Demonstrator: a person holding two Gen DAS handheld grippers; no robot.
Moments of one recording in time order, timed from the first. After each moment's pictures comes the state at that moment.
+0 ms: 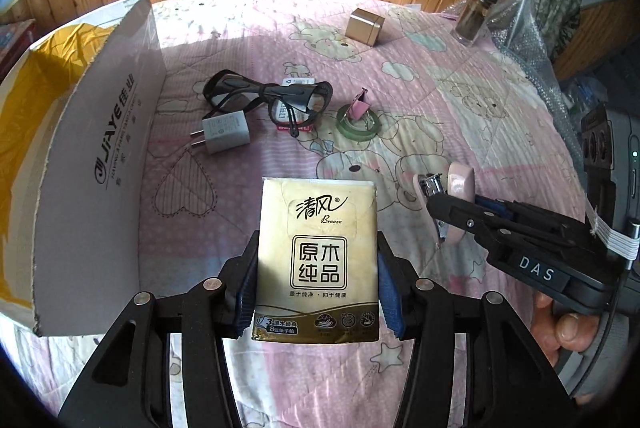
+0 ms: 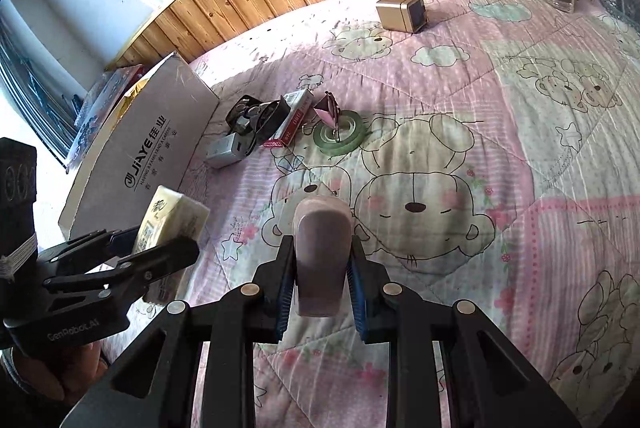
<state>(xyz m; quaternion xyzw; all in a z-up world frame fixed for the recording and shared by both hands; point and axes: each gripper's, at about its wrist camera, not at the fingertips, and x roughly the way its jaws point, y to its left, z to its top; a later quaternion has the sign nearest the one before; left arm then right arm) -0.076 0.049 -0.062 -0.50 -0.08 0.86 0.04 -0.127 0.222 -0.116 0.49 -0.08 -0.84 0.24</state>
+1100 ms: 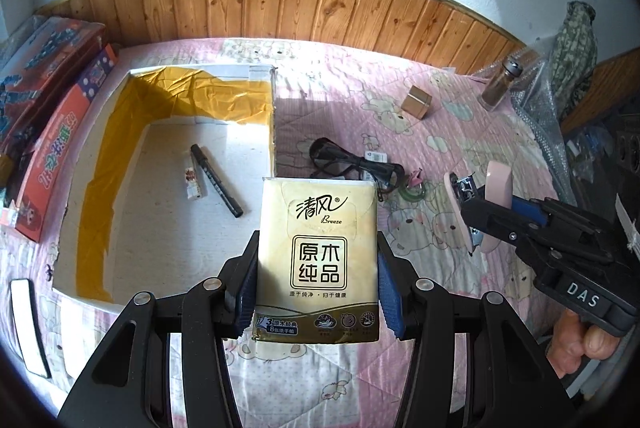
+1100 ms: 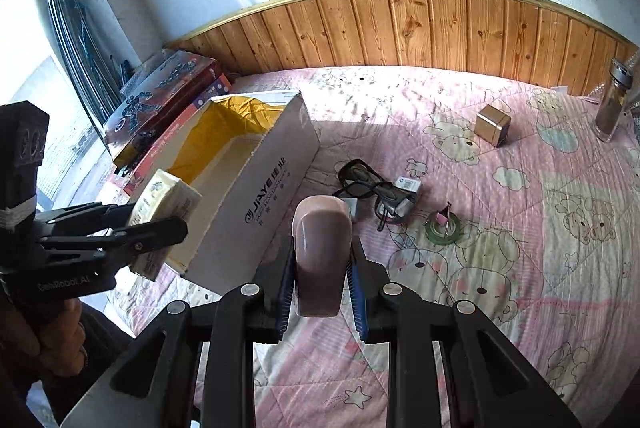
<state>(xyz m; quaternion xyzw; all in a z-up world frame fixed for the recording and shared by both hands) -0.052 -0.083 0.045 -0.47 -0.13 0.87 -0.01 -0.102 0.105 0.030 0.44 0.01 -0.85 0.31</state>
